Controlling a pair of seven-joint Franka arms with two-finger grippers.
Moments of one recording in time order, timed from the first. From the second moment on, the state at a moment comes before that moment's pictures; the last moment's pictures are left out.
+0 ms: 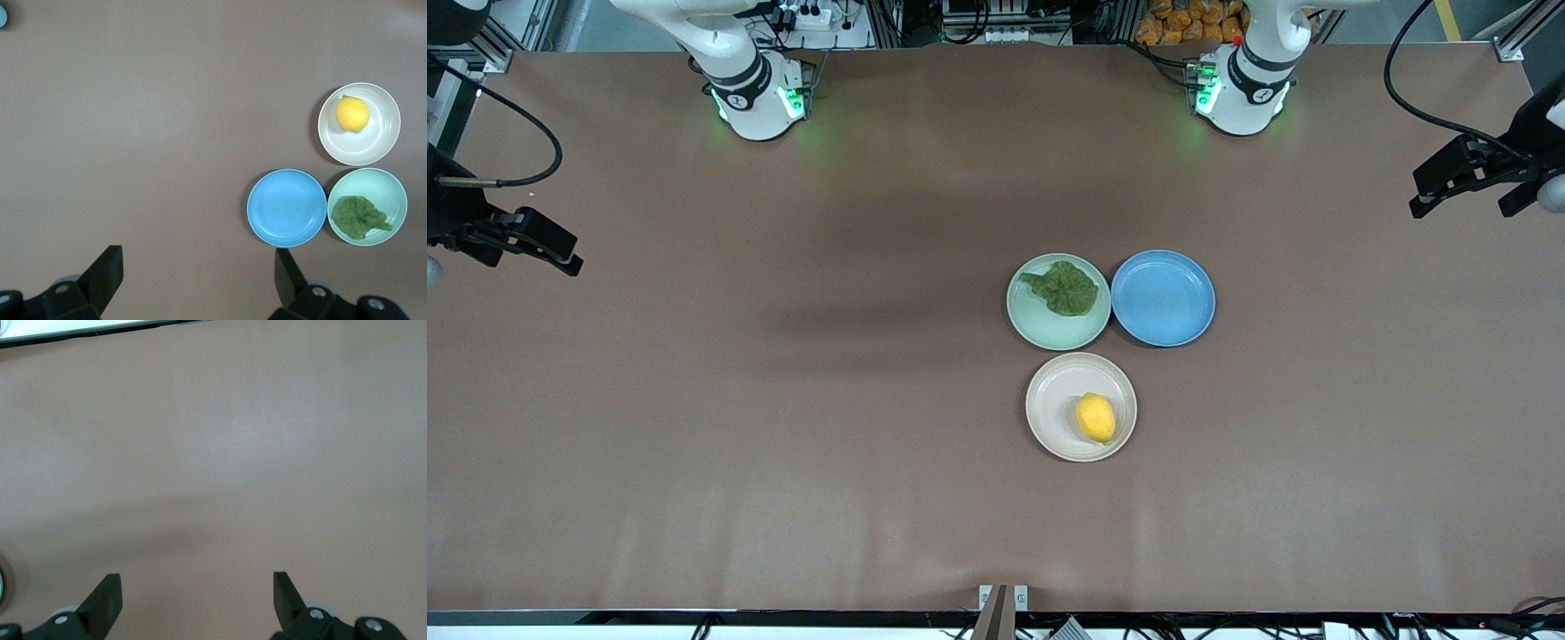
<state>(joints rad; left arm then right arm) -0.09 -0.02 0.00 -1.46 0.01 1.51 -0.09 0.05 0.08 0.00 -1.43 -0.02 1.57 0.18</state>
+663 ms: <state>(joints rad) -0.09 -0.01 0.00 -1.46 0.01 1.51 -0.09 0.05 0.08 0.00 -1.43 -0.02 1.57 0.18</state>
